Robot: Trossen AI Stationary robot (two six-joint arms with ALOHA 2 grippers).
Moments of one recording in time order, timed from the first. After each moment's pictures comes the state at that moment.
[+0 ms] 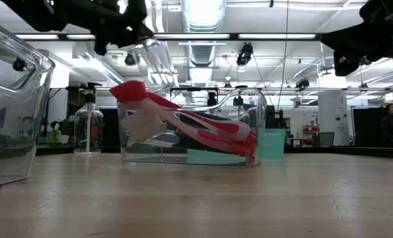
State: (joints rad) left arm 0.15 1.03 0.56 0.68 -0.72 -0.11; right arm 0.18 0.13 0.06 0.13 0.18 0.13
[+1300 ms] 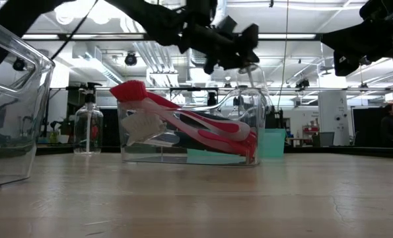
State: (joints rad) left arm 0.26 1.99 1.56 0.38 -0.26 -0.10; right arm 0.18 0.13 0.06 0.13 0.18 0.13
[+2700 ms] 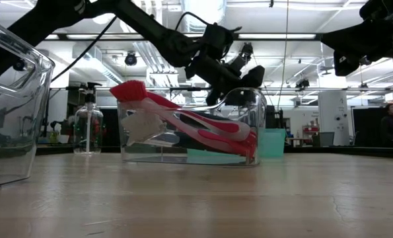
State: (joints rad) left arm 0.31 2.18 1.68 0.17 -0.20 -0.21; right arm 0.18 0.13 0.06 0.13 0.18 0.13
